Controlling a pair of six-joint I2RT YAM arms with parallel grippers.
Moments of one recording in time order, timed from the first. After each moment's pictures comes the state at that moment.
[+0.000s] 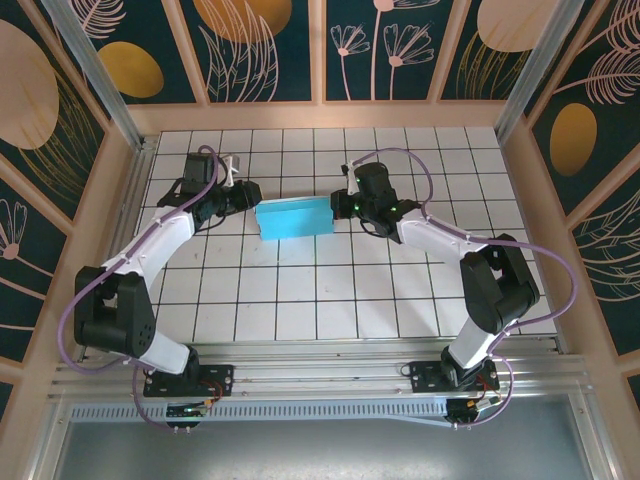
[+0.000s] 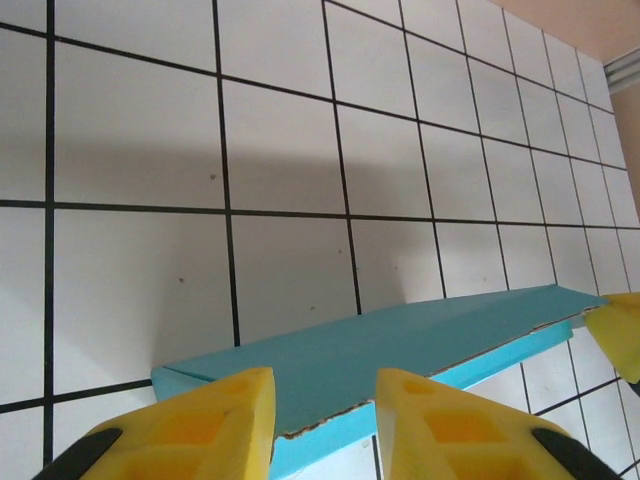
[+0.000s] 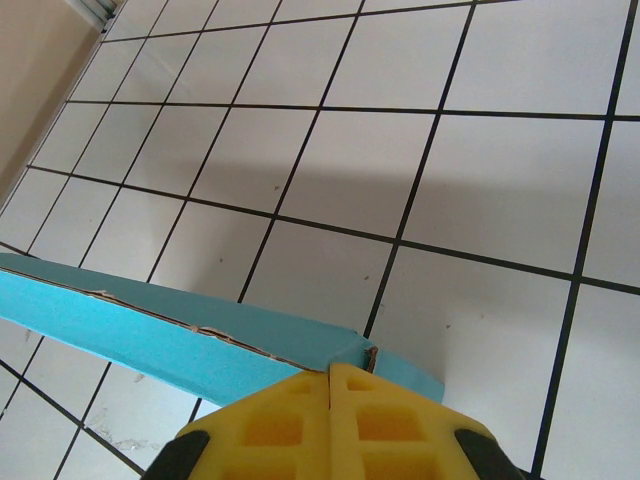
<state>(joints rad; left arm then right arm) -0.20 1.53 1.12 -0.35 0.38 -0.48 0.58 1.67 1.12 -0.06 -0.15 0.39</state>
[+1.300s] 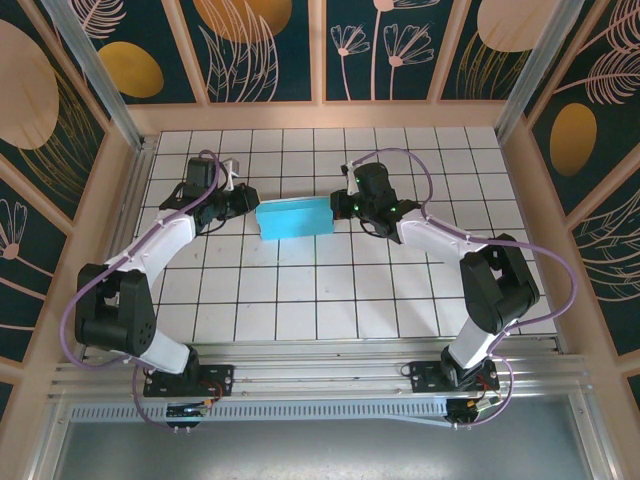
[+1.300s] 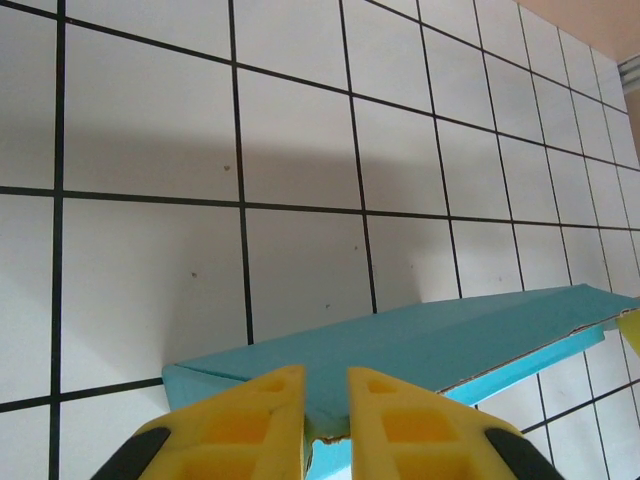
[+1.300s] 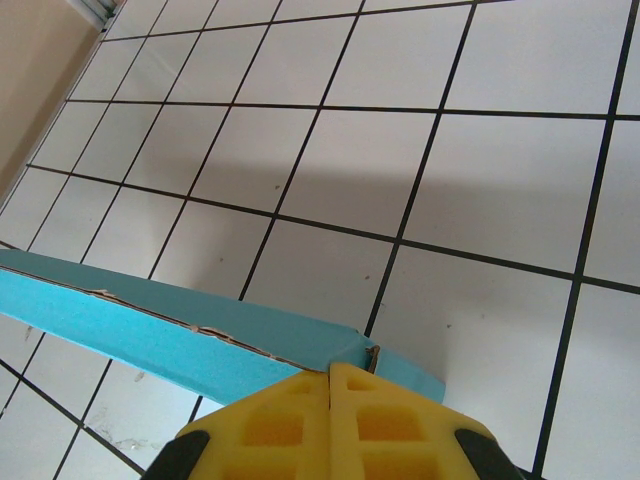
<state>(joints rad) -0.20 1.53 1.07 -0.30 0.38 -0.49 0.58 1.67 1.12 -0.05 -0.15 0.39</state>
